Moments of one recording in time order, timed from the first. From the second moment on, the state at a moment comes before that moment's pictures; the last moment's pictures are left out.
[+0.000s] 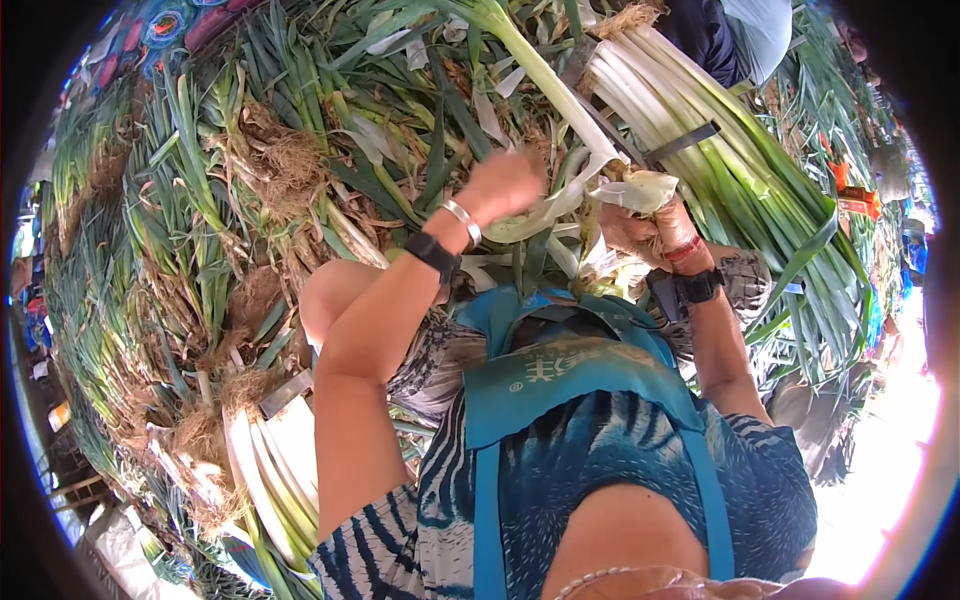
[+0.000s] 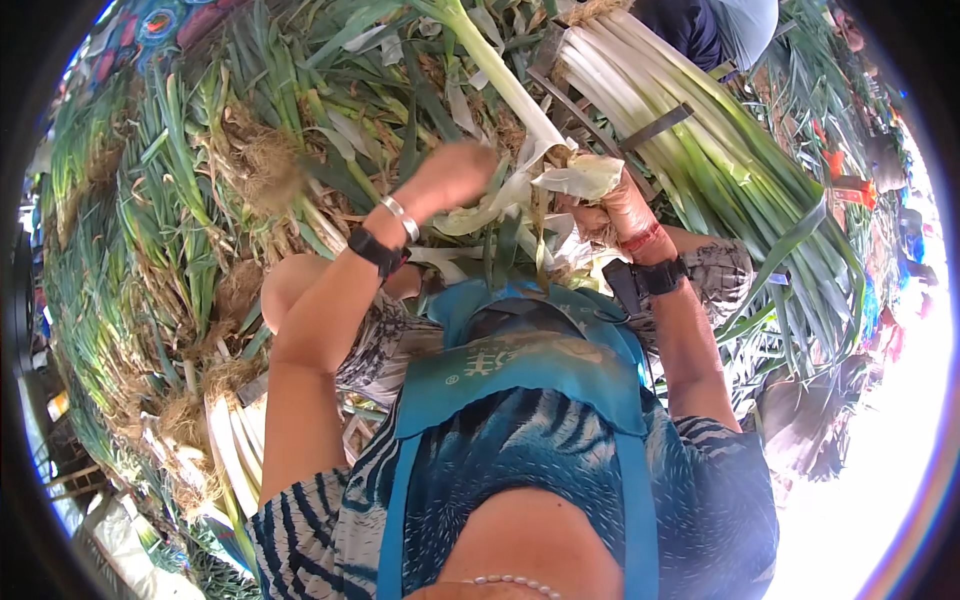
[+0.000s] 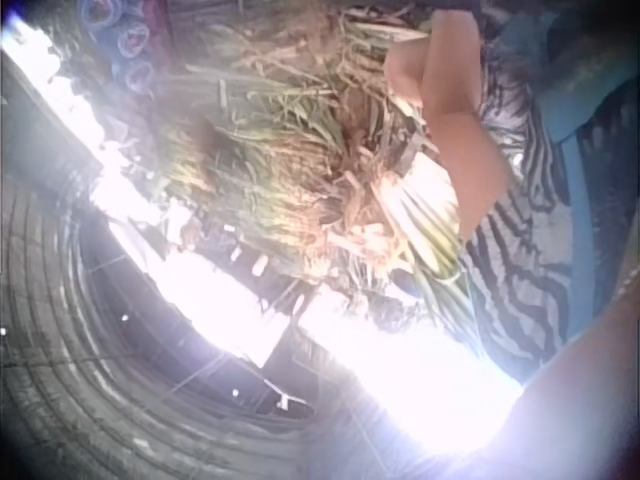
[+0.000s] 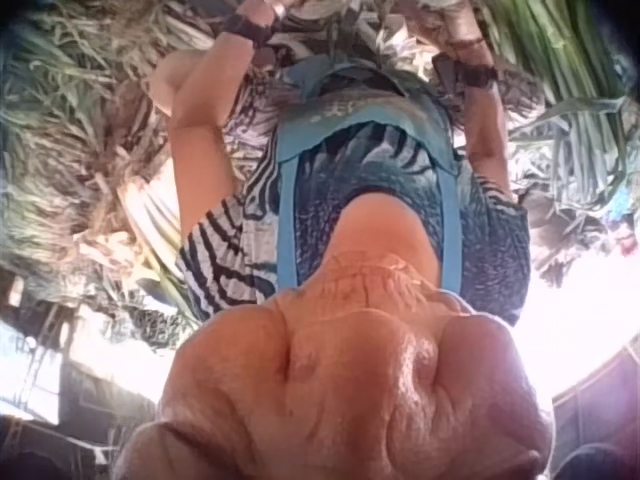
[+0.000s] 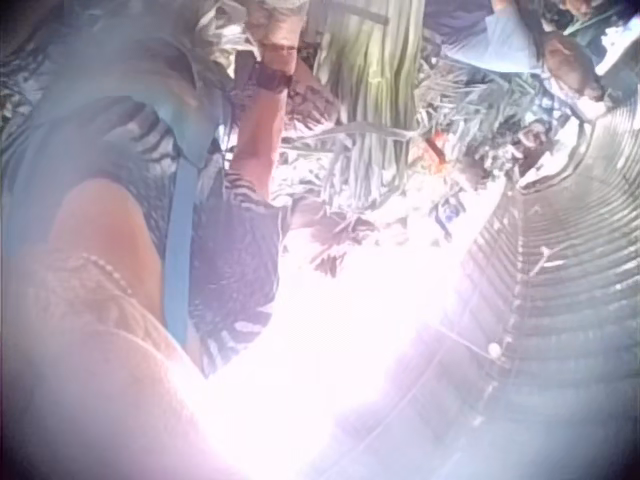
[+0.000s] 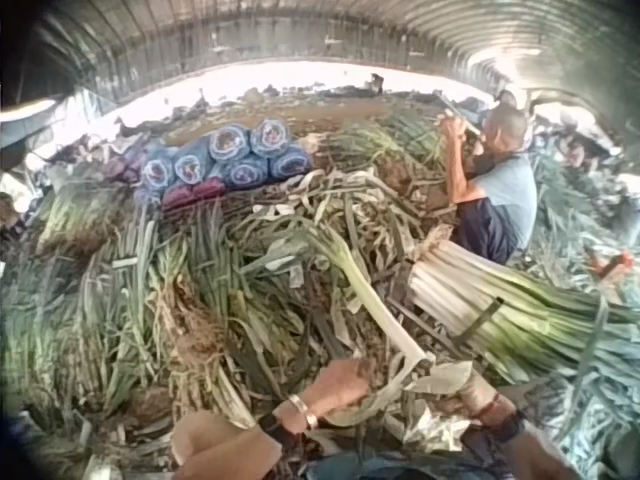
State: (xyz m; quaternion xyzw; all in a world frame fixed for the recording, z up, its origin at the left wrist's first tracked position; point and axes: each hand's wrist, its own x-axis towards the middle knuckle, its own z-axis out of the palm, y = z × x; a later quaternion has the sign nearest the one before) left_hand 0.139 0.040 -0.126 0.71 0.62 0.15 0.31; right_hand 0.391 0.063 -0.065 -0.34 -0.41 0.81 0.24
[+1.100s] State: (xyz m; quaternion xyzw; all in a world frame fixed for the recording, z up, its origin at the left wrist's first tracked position) left_hand -0.038 0.061 -0.079 0.02 0.33 0.76 0.57; right_hand 0.293 0.050 -0.069 -0.14 -0.79 0.59 0.11
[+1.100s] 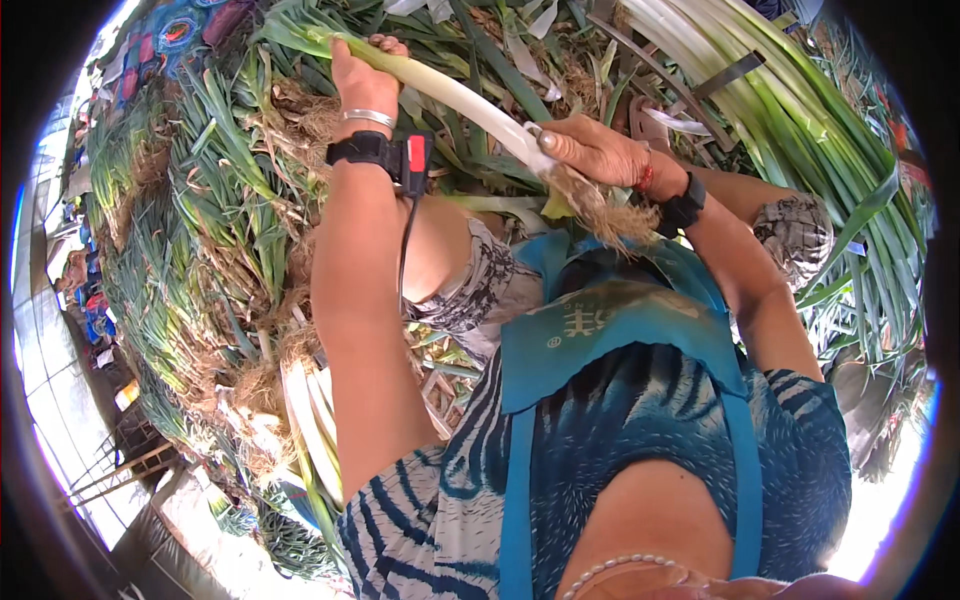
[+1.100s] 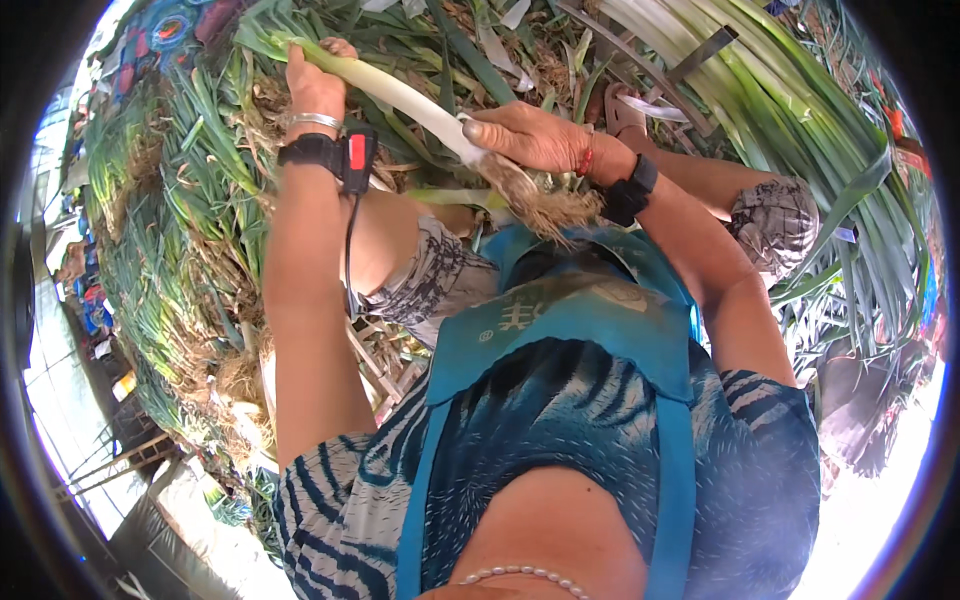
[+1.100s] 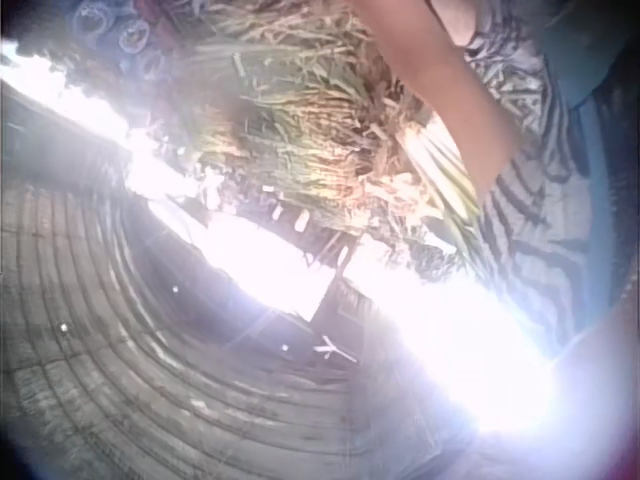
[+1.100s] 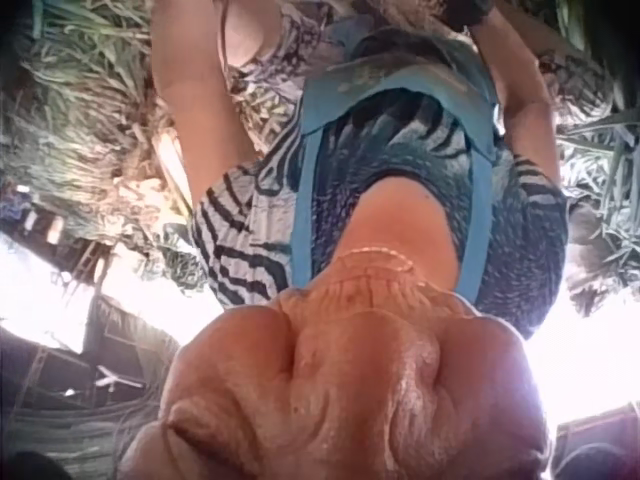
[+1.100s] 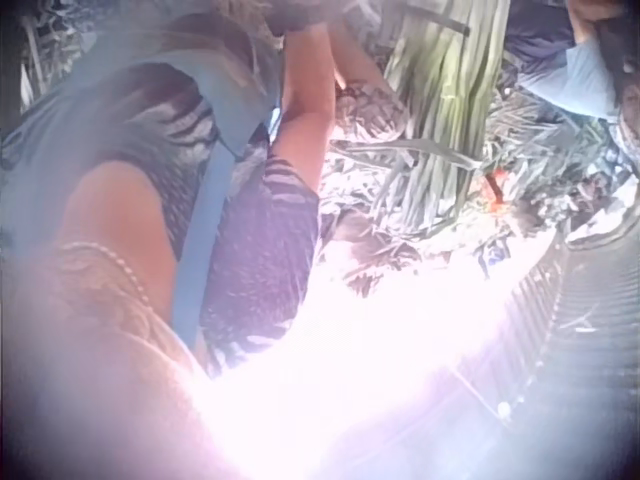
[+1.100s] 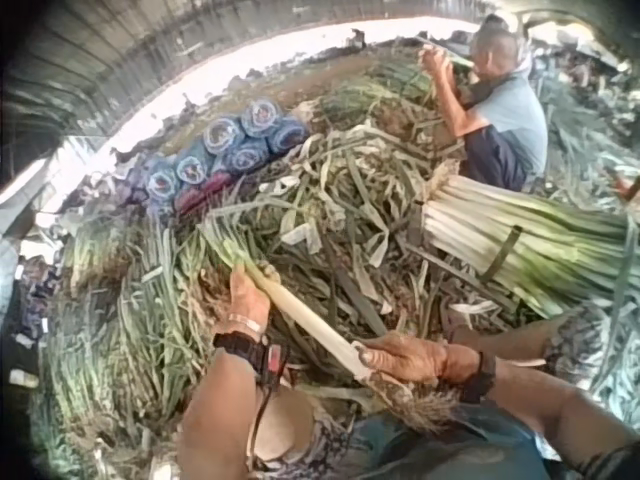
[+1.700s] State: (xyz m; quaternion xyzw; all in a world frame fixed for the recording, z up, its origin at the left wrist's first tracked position) left_hand -0.051 0.079 -0.136 0.09 0.42 0.75 0.50; right_hand 0.390 0.005 -0.014 -0.25 -0.87 0.42 0.02
